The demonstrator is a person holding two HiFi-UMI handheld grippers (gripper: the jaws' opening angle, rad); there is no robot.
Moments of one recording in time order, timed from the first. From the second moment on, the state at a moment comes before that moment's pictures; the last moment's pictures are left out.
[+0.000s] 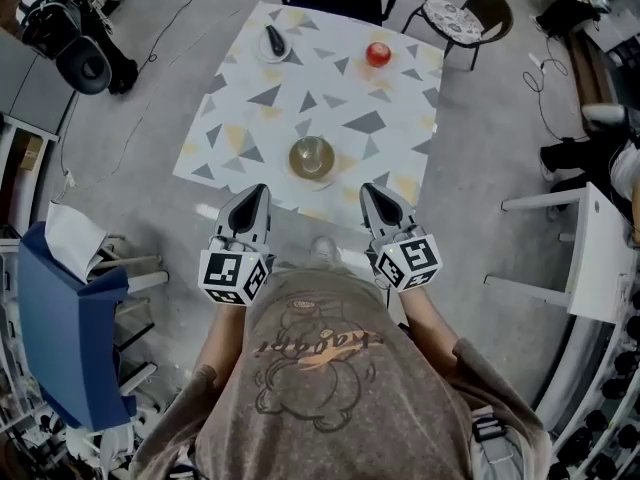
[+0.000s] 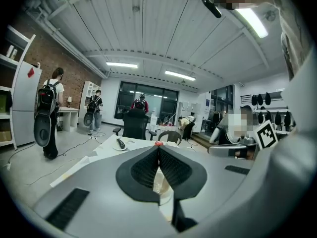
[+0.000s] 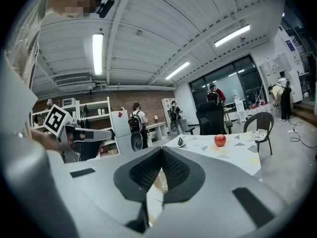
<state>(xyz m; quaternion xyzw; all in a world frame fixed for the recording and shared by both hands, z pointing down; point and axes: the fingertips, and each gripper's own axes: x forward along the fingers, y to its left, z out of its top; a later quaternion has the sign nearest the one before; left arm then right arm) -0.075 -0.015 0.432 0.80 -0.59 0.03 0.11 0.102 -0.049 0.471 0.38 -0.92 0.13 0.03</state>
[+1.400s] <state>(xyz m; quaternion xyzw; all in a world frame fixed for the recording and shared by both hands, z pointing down) -0.084 -0.095 0.431 0.85 -0.51 0.04 0.11 0.050 -0.098 0.472 0.37 -0.92 0.13 0.04</state>
